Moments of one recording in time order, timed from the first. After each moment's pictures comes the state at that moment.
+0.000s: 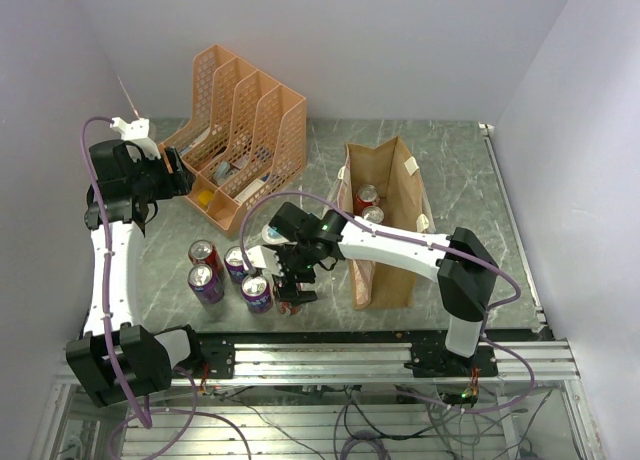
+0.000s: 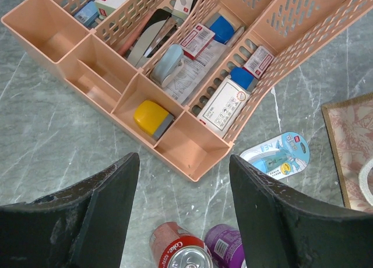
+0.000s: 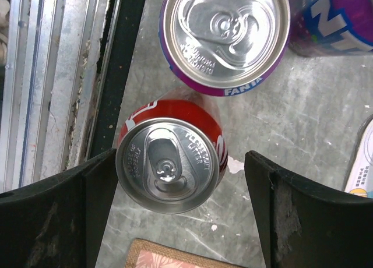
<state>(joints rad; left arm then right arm) 0.25 1.15 1.08 -0.44 0.41 -0.06 1.08 1.84 1.45 -0.76 -0.47 -0.71</state>
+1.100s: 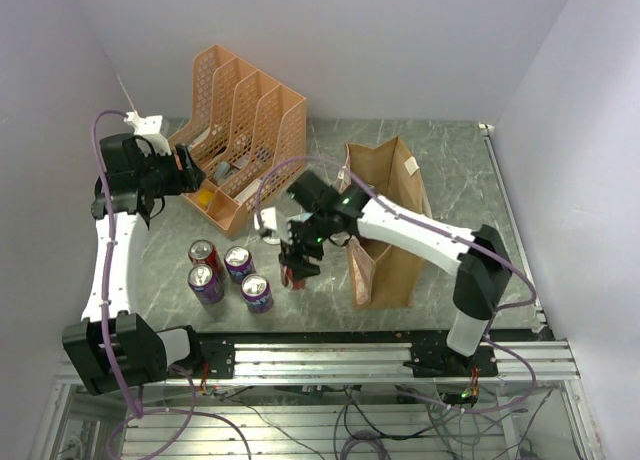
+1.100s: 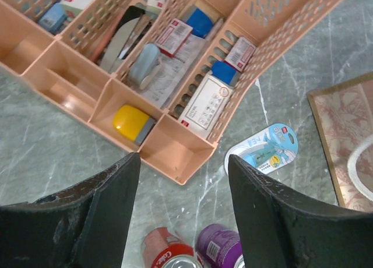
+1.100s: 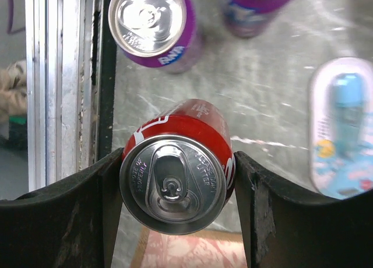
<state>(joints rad) 0.21 1.19 1.10 -0.43 0.44 -0.05 0.97 1.80 1.51 -0.79 -0.52 -0.58</state>
